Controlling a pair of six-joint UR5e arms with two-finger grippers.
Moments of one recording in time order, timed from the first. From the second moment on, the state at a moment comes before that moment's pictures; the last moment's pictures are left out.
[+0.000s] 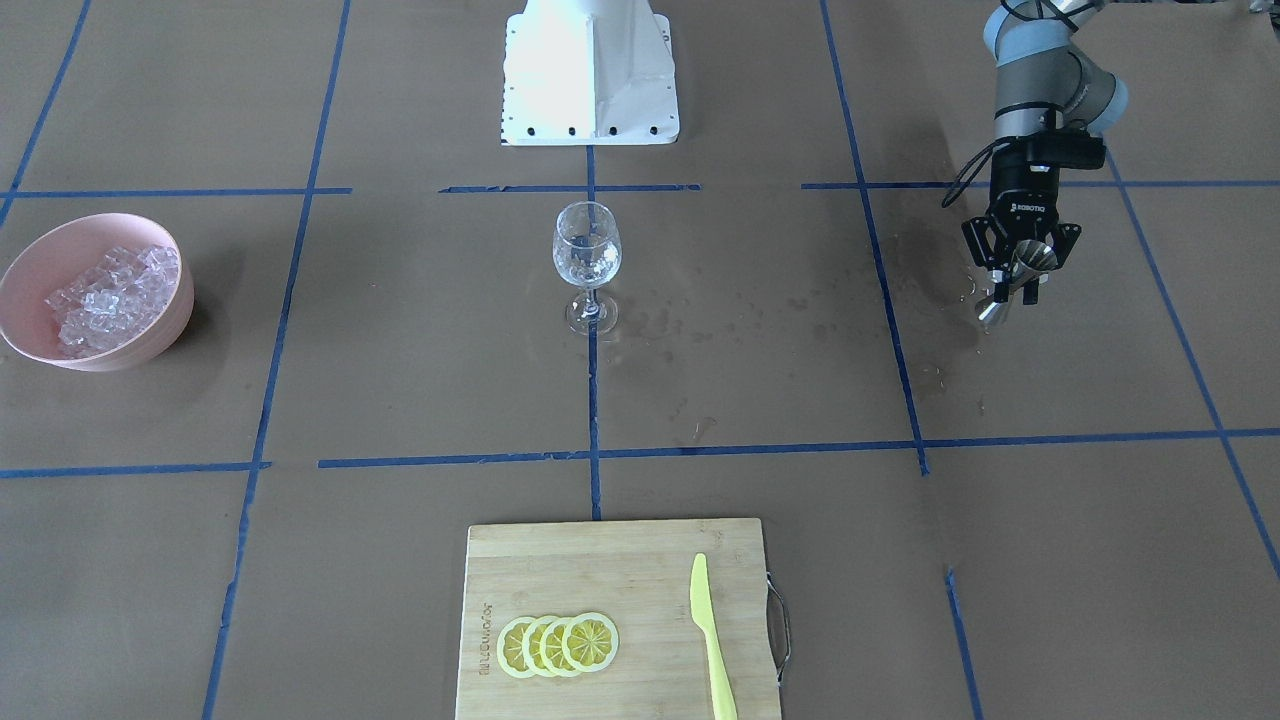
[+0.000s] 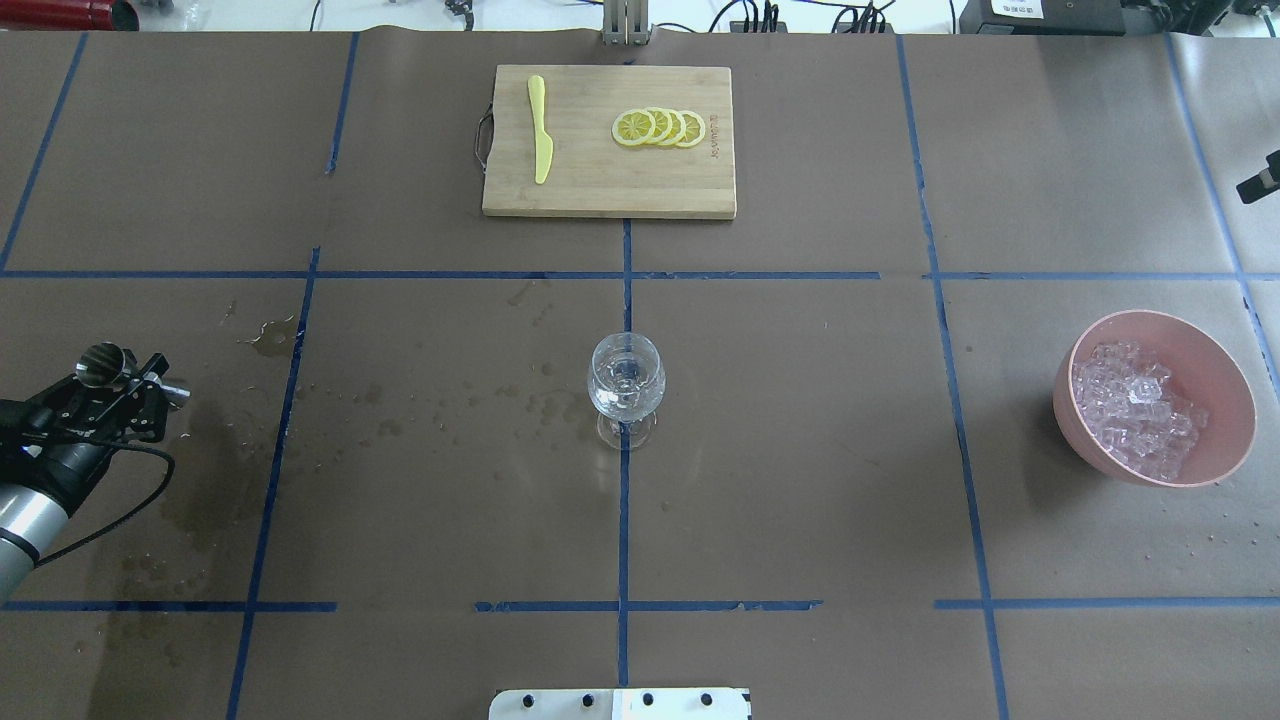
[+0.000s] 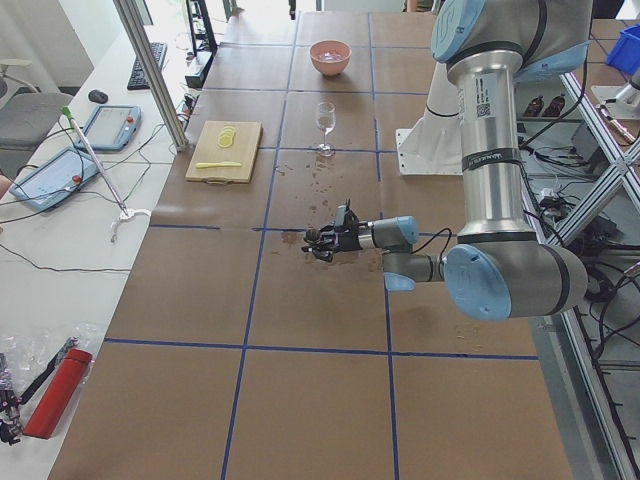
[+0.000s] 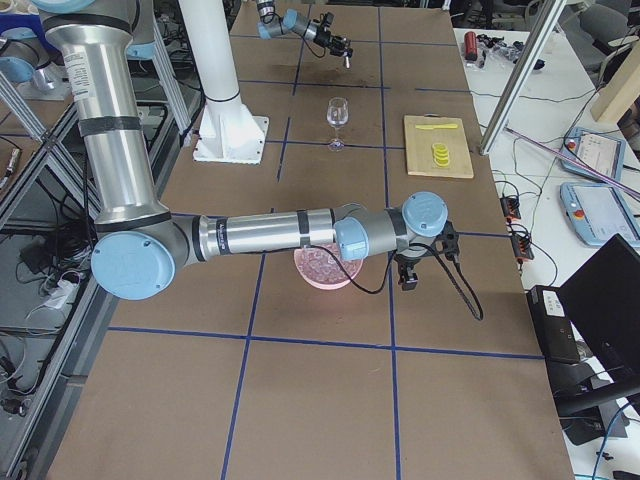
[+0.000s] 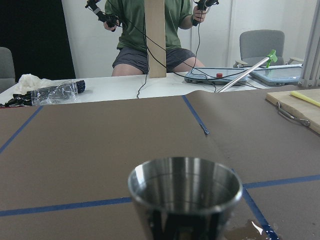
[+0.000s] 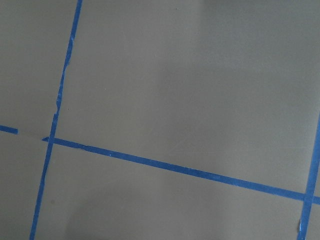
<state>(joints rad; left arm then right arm) -0.27 -1.33 -1.62 -2.99 -0.67 -1.05 1.45 -1.39 1.52 -1.43 2.55 0.12</state>
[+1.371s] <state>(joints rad) -0.23 -1.35 -1.61 -2.98 -0.73 -1.05 1.45 -1.39 1.52 -1.43 2.55 0.12</state>
